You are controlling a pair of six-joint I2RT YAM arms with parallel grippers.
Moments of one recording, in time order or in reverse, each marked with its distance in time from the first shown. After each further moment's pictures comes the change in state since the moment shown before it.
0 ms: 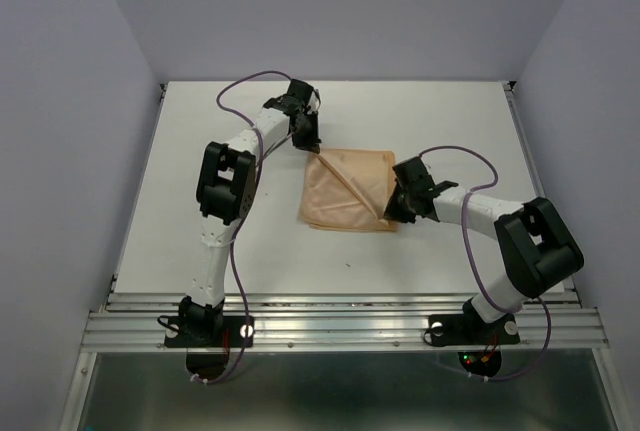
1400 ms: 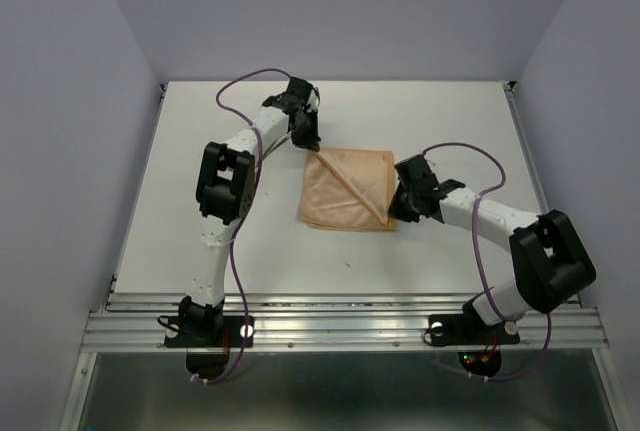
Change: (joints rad) left arm 0.006 0.002 0.001 -0.009 0.004 0.007; right arm 0.019 -0.080 0.000 -0.096 0.031 0.008
